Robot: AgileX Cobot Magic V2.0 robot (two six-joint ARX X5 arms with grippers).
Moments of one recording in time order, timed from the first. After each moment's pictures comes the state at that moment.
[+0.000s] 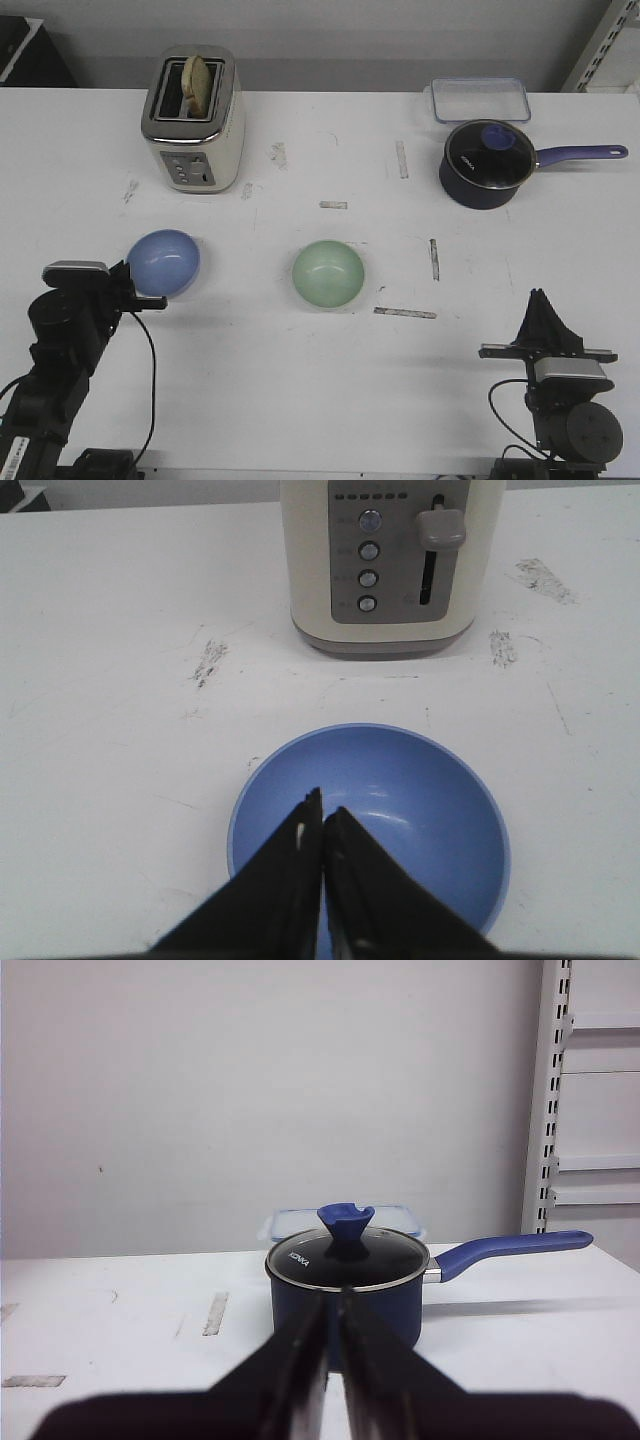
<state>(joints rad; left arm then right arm) -0.04 0.73 0.72 -0.27 -0.08 0.02 -0.02 0.18 0.31 0.01 -0.01 0.05</state>
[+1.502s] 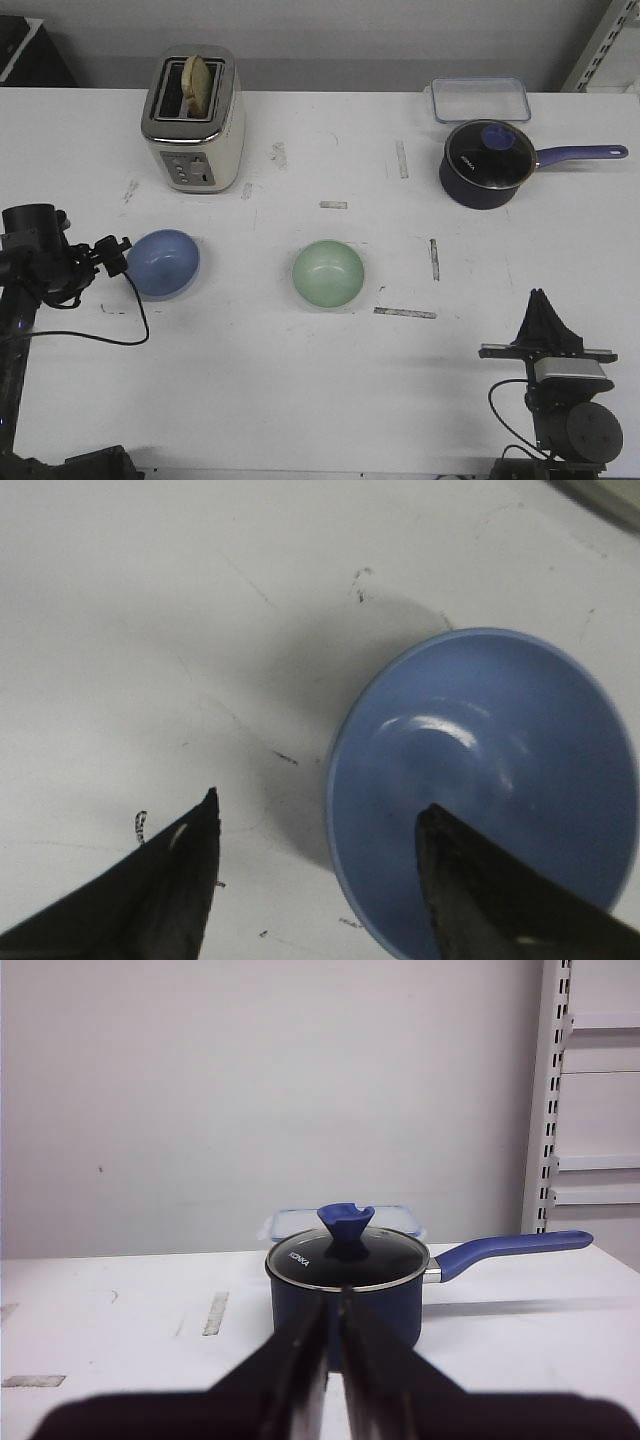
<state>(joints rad) 0.27 1.36 1.21 -0.80 0.16 -0.24 -0.02 0.18 0.31 0.01 -0.01 0.05</state>
